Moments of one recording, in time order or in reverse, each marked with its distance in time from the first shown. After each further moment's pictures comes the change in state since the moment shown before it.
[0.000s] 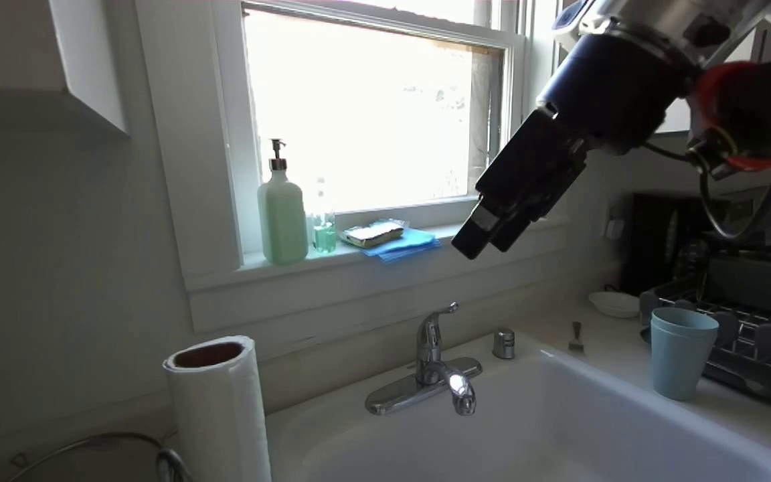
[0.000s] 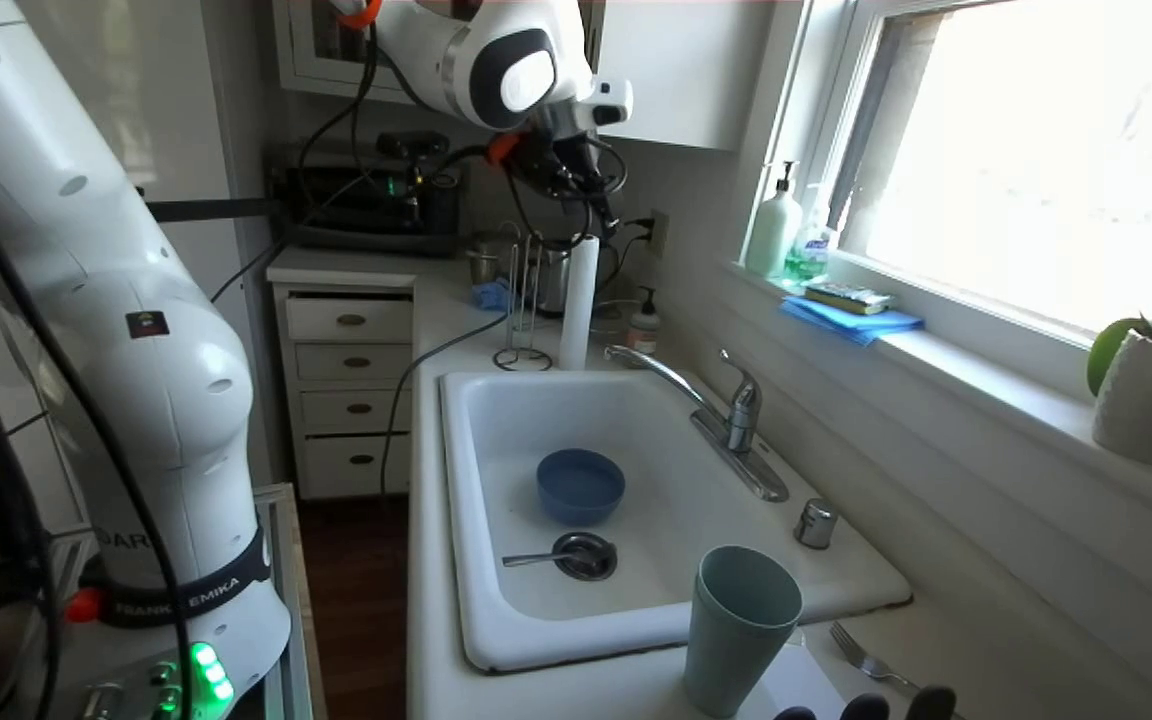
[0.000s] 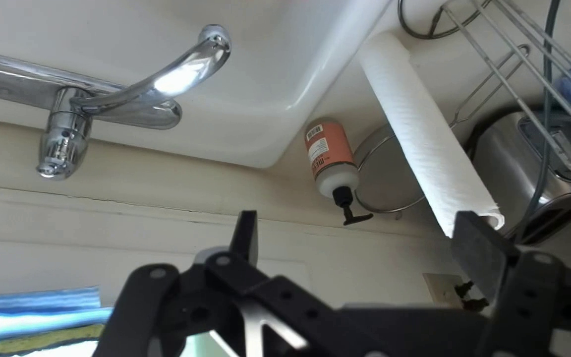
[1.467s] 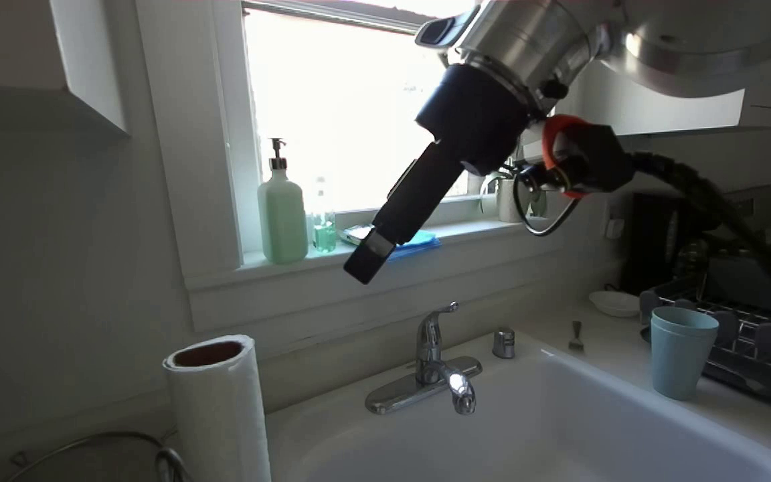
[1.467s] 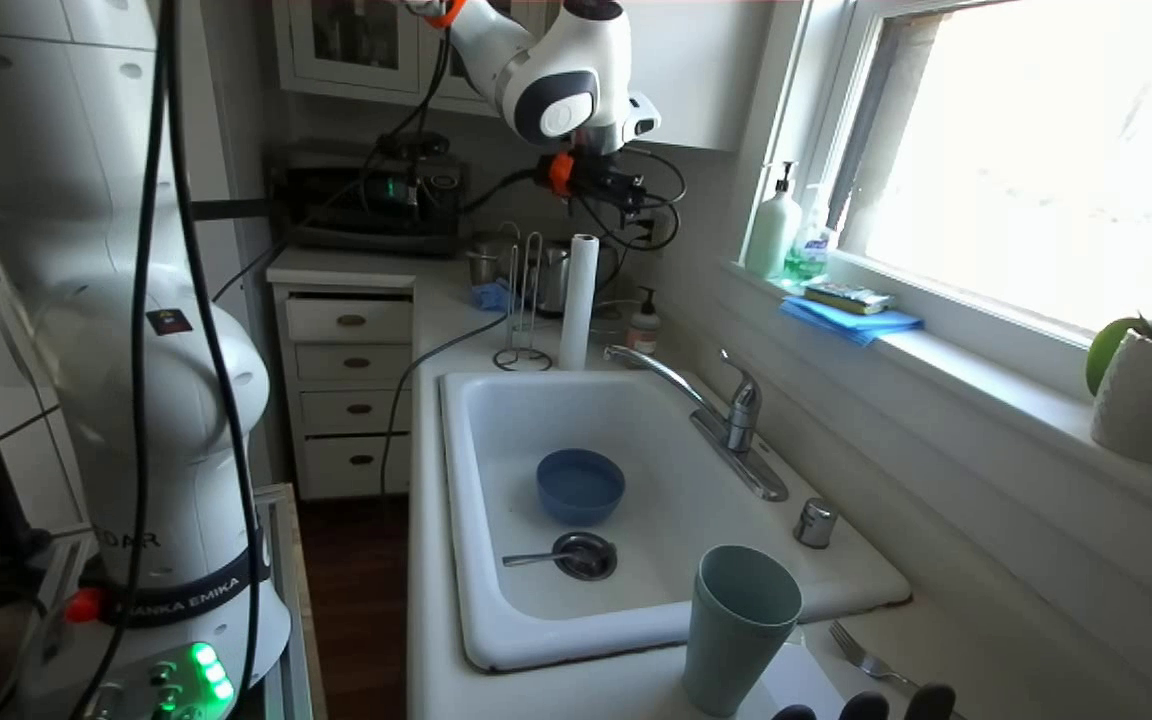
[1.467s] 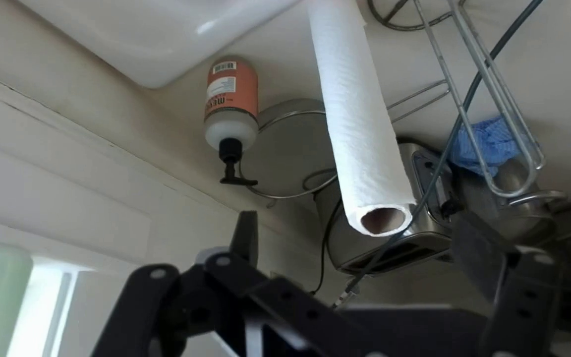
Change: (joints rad) arm 0.113 0.296 -0.068 0.287 0.316 -0.017 -0.741
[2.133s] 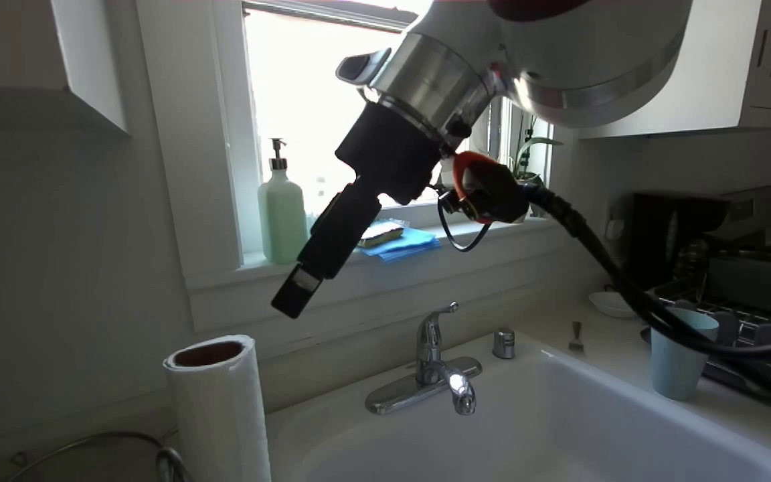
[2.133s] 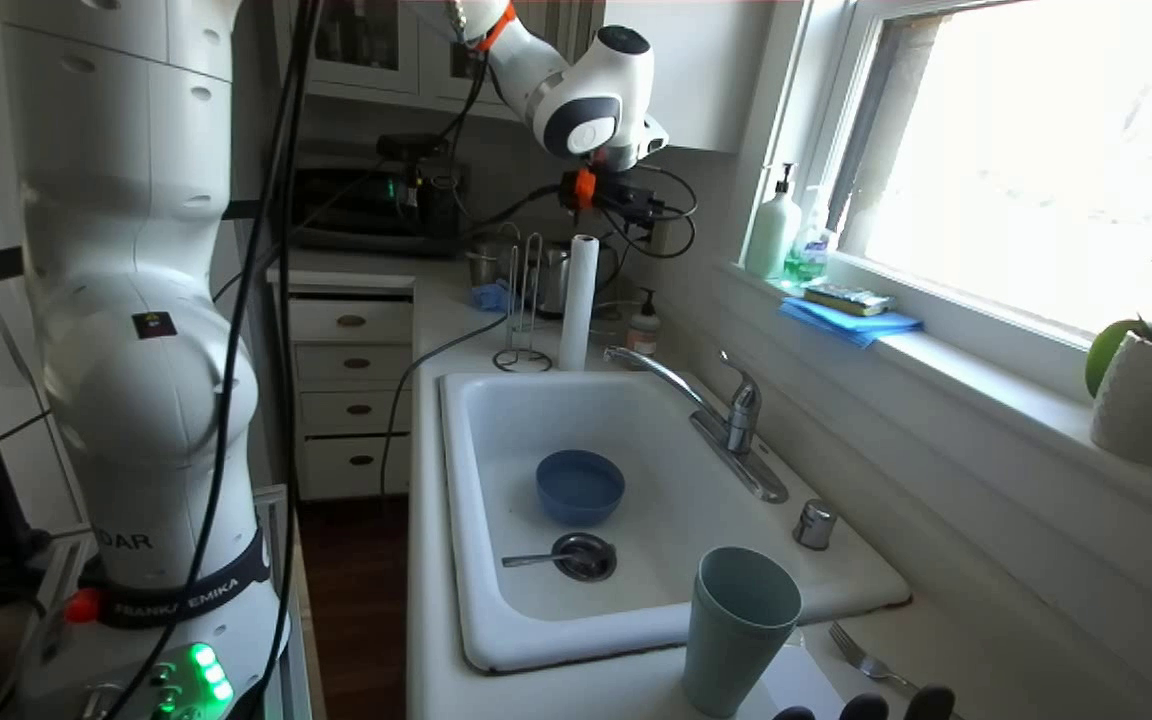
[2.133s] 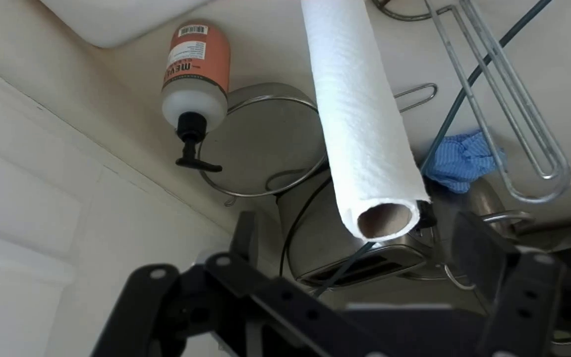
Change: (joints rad) arm -0.084 0.202 0.105 0.213 0.024 -0.074 -0.147
